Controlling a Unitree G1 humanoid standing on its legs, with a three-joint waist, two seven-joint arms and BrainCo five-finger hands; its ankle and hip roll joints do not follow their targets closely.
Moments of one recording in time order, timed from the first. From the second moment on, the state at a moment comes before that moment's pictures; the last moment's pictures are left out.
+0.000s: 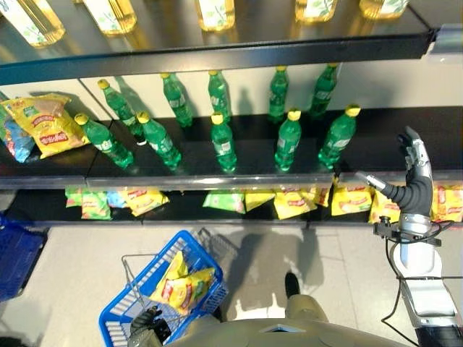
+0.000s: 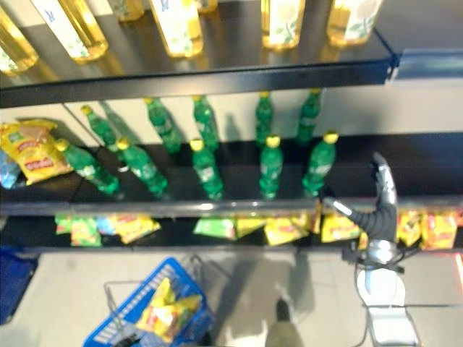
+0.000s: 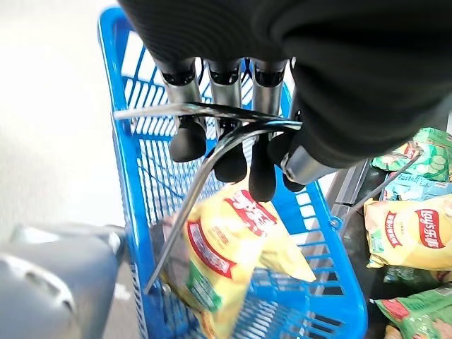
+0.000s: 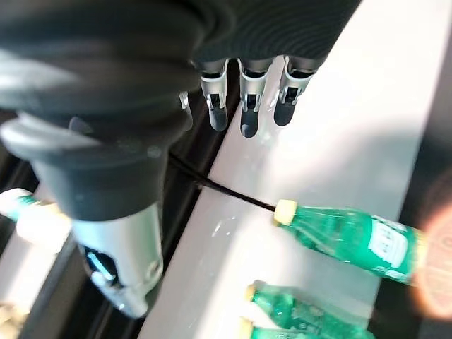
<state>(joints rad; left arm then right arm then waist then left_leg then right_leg) 0.03 0.13 0.16 1.21 -0.48 -0.18 0.23 0.12 -0.44 -0.12 -0.17 -0.01 -0.31 -0.43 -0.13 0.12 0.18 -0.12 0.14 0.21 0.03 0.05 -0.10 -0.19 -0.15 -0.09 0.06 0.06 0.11</state>
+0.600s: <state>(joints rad) -0.04 0.13 0.12 1.14 -0.49 -0.19 0.28 -0.22 -0.40 -0.12 0.11 -0.01 -0.26 -0.72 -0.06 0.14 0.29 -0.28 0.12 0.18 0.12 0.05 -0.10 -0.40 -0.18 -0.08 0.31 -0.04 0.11</state>
